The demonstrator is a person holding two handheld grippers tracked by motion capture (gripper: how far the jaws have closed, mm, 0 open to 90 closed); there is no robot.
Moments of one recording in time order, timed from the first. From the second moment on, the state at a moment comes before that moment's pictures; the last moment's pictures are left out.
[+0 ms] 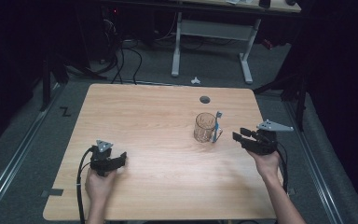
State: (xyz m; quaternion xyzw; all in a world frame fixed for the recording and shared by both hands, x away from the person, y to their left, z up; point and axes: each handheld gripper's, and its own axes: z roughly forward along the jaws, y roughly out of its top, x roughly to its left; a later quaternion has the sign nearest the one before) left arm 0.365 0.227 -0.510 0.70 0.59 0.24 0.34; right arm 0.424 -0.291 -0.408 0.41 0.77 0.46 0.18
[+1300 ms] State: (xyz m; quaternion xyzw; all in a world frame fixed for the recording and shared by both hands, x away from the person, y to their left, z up) left arm 0.365 0.227 -0.510 0.70 0.59 0.24 0.34; right arm 0.409 -0.300 -0.438 0.44 0.76 0.46 0.15
